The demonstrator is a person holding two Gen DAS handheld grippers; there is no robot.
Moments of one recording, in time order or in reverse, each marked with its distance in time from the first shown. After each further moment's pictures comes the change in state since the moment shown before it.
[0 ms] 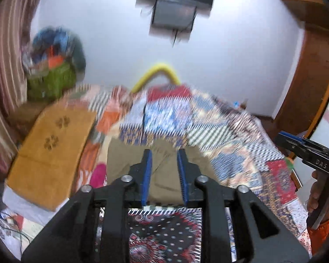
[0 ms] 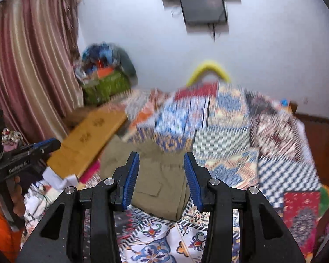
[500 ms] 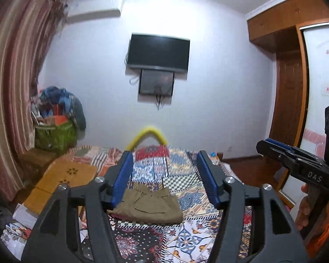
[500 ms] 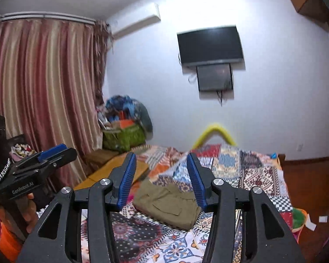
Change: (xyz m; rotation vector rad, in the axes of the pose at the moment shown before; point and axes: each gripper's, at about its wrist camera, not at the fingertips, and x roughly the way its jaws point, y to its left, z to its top) left arm -0.234 -0.096 -0.021 0.062 -0.389 -0.022; right arm -0.202 0.079 -0.011 -0.091 -0.353 0.041
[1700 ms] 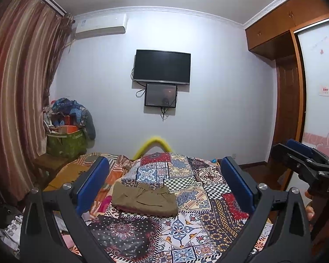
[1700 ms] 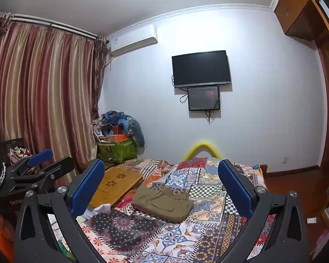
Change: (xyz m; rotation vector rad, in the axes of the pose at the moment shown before) left arm -0.098 -0.048 -0.022 0.012 -0.070 0.061; right arm -0.076 0.022 -0.028 -0.035 -0.103 -0.088
